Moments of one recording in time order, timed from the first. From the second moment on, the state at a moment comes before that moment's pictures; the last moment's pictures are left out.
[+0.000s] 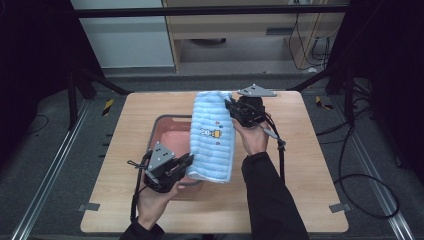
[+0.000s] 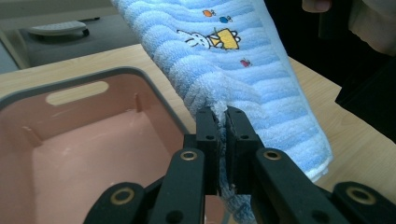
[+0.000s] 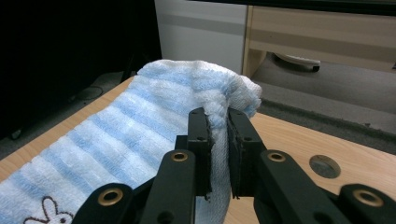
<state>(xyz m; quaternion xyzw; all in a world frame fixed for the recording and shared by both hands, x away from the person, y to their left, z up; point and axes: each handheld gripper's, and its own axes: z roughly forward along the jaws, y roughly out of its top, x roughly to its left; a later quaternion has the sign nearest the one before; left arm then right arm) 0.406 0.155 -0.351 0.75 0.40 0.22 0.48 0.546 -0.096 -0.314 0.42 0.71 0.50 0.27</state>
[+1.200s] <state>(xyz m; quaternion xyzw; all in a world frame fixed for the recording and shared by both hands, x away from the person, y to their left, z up) 0.418 0.224 -0.361 0.73 0.44 0.25 0.47 0.579 -0.011 -0.332 0.40 0.72 0.51 0.23</state>
